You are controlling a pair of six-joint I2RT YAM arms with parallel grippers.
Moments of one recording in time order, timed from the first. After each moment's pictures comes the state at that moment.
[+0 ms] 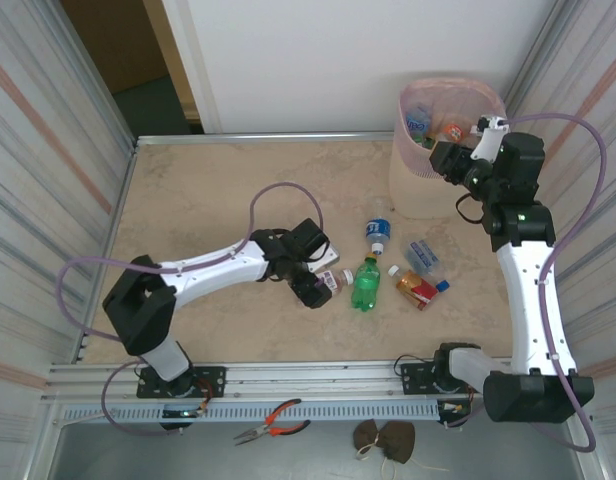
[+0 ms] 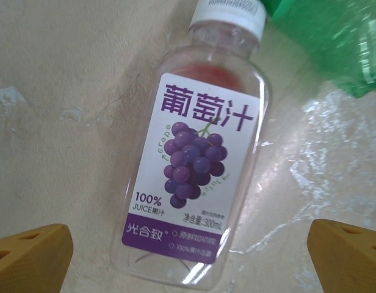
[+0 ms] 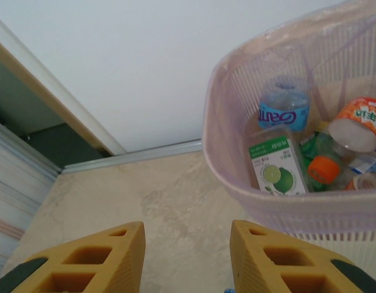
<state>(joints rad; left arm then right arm) -0.92 1.66 1.17 -0.72 0.03 0.05 -0.03 1.11 1.32 -0.52 -0.32 0.36</state>
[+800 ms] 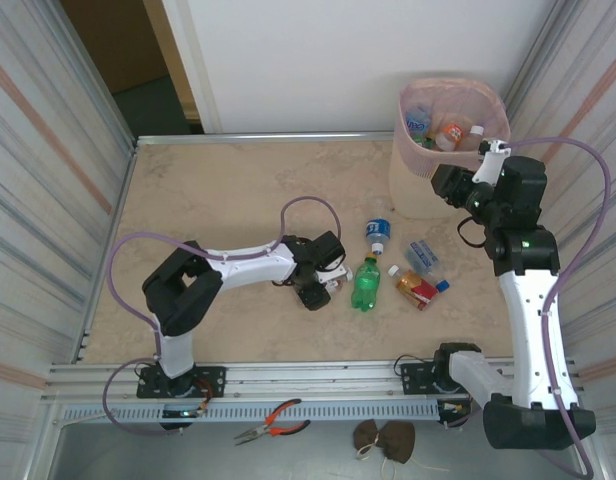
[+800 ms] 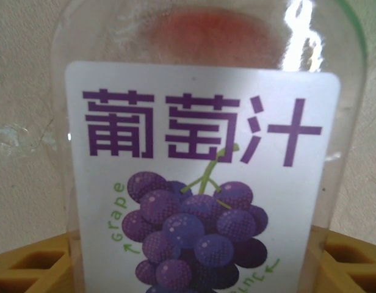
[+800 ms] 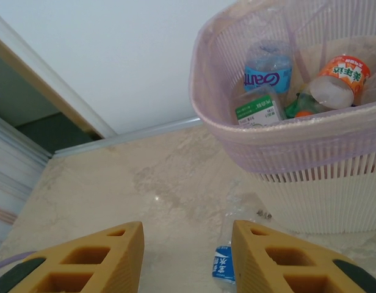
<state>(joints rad) -0.96 1.86 1.23 -0.72 -0.06 0.14 -0.01 0.97 1.23 -0.61 -0.28 0.36</state>
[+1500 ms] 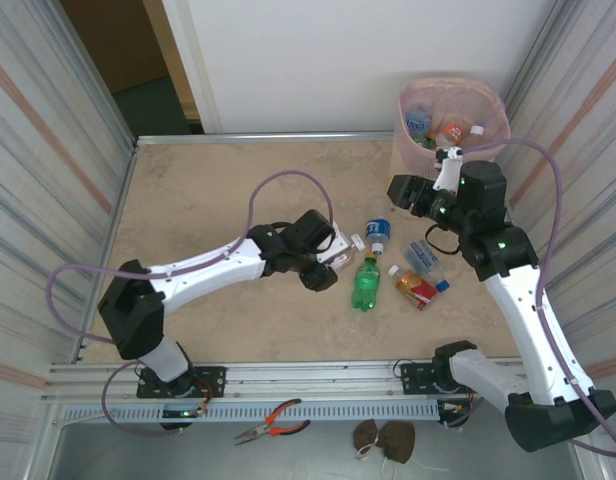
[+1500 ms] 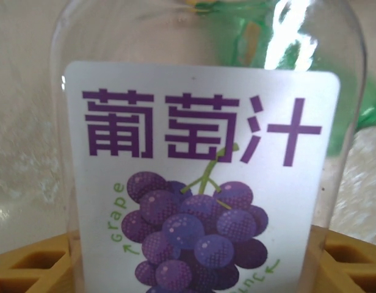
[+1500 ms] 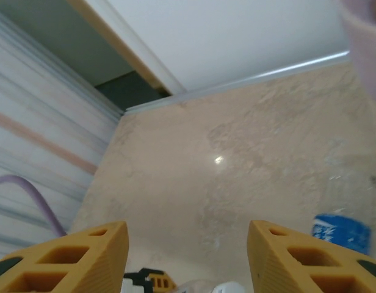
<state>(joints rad) -0.95 1.59 1.25 -0.66 -0.01 0.10 0.28 0.98 1.18 -0.56 -0.29 0.55</state>
